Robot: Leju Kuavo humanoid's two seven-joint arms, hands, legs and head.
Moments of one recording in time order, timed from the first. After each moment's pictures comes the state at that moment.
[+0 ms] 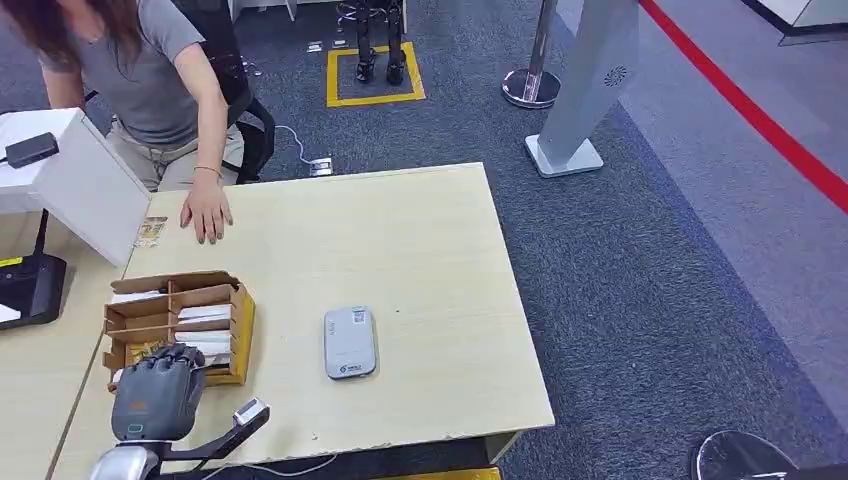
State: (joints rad) left arm 0.10 0.30 -0.25 -1.53 -1.46 0.31 0.25; right arm -0.08 0.08 -1.11 -0.21 1.36 -0.05 0.12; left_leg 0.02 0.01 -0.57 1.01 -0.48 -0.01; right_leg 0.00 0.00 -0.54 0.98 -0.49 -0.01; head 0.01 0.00
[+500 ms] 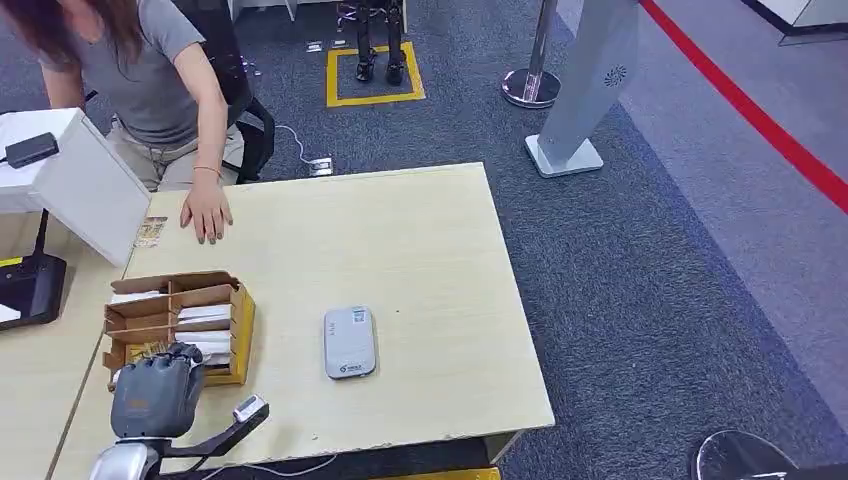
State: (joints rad) left arm 0.09 0.30 -0.25 -1.53 -1.47 0.29 0.27; right arm -0.08 0.08 -1.11 -0.21 1.37 -0.05 0.13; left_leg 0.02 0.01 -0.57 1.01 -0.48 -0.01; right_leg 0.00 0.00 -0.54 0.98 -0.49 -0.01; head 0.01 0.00
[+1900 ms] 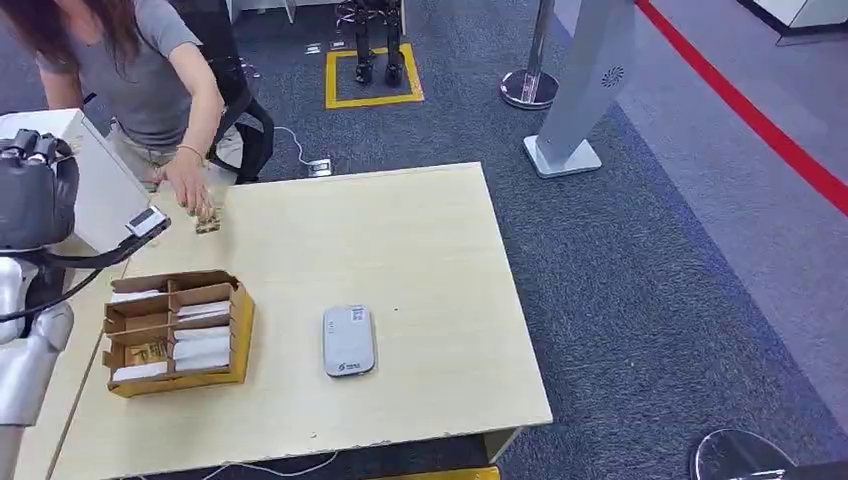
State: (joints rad) left arm -0.63 0.44 -0.18 -1.19 -1.46 0.52 0.05; right arm -0.15 0.10 -1.02 -0.21 1.48 0.01 0.15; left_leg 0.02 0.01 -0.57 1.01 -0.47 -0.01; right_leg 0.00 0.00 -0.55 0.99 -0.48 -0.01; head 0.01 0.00
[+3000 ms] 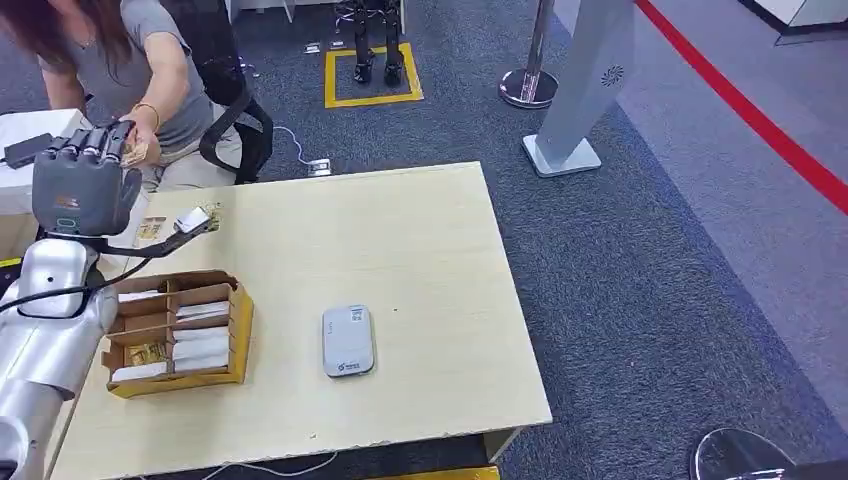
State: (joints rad) left arm -0.74 0.36 -0.31 -0.93 -1.50 0.61 0.06; right arm -0.15 0.10 -0.98 -0.21 1.48 0.01 0.14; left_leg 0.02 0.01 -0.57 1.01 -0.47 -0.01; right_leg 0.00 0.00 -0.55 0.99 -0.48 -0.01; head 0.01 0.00
